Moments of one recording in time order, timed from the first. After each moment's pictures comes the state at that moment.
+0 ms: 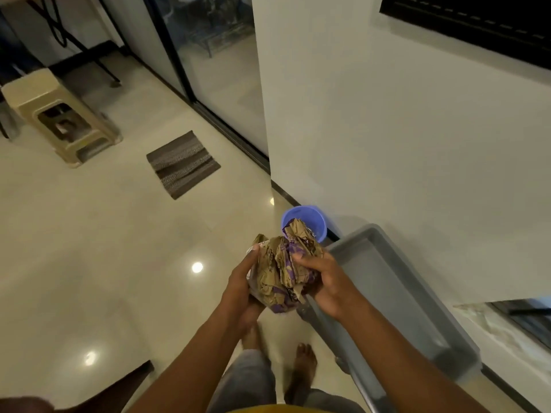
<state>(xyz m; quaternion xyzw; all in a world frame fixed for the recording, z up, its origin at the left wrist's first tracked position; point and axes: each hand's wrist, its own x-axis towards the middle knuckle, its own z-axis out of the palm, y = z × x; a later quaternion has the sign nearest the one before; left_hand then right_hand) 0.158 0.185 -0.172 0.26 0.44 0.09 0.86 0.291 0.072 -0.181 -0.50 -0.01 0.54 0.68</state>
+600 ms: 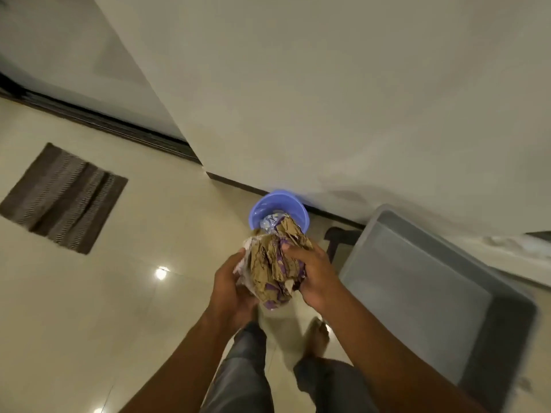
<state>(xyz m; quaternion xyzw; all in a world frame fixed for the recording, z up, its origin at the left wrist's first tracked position) 0.332 0.401 -0.326 0.33 0.49 -0.13 0.79 0.396 0.255 -0.374 -0.54 0.27 0.36 0.71</state>
